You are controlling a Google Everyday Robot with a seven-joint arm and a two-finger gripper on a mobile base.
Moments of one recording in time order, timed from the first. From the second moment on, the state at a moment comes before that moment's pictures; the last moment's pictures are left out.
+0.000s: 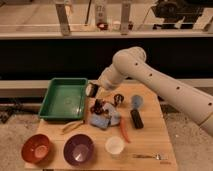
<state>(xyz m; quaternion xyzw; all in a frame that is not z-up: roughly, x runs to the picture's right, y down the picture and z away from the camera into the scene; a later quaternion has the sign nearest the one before) -0.013 0.003 0.683 -0.22 -0.25 0.06 0.94</state>
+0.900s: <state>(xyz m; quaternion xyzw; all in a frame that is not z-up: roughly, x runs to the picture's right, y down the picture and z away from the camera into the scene) 0.027 0.026 0.644 -0.21 -0.25 0.09 0.94</state>
